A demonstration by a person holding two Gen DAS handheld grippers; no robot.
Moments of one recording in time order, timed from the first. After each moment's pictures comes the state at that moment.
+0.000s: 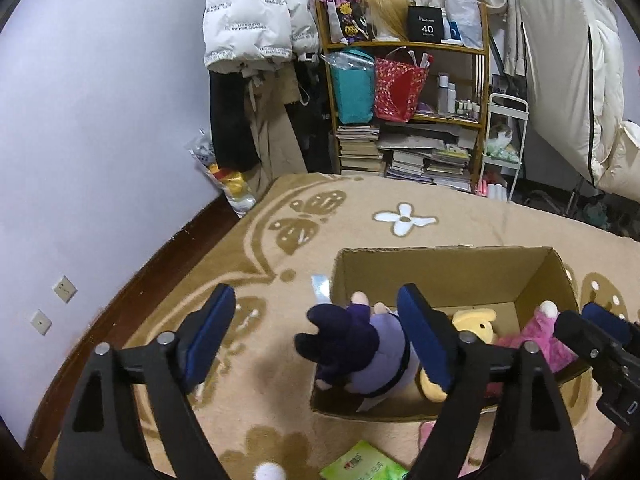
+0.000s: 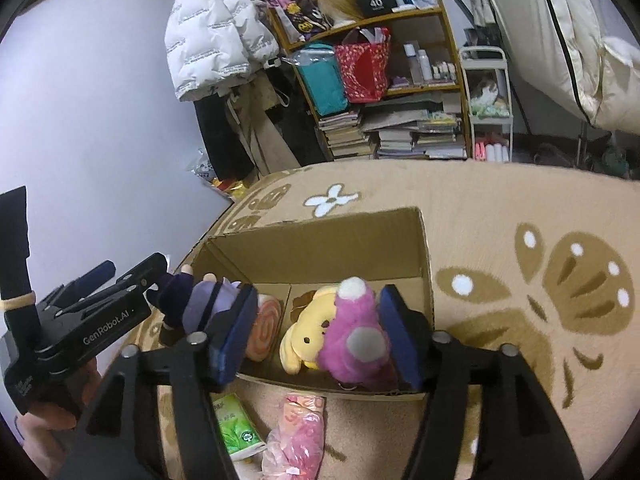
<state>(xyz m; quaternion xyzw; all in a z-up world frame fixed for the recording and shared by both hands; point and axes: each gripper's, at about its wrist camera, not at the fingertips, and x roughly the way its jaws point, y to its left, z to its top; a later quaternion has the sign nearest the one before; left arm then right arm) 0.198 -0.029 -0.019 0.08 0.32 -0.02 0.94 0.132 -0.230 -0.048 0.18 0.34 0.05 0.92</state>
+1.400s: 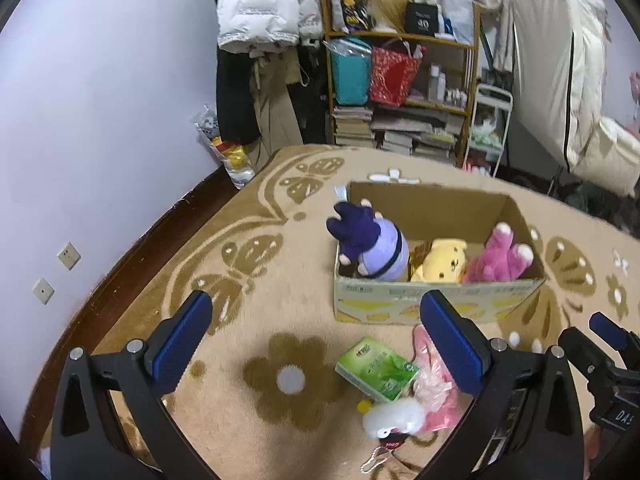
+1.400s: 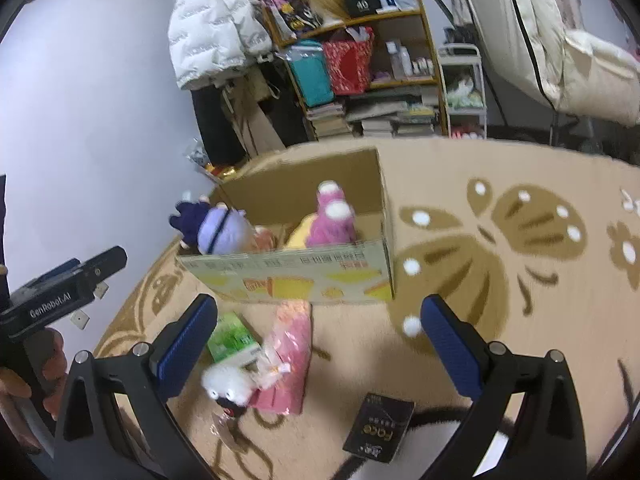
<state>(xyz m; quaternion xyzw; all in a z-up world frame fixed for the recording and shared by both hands) 0.099 0.011 -0.010 0.06 0.36 -0.04 0.93 0.023 -0.228 -0.057 0.18 0.36 0.02 0.92</state>
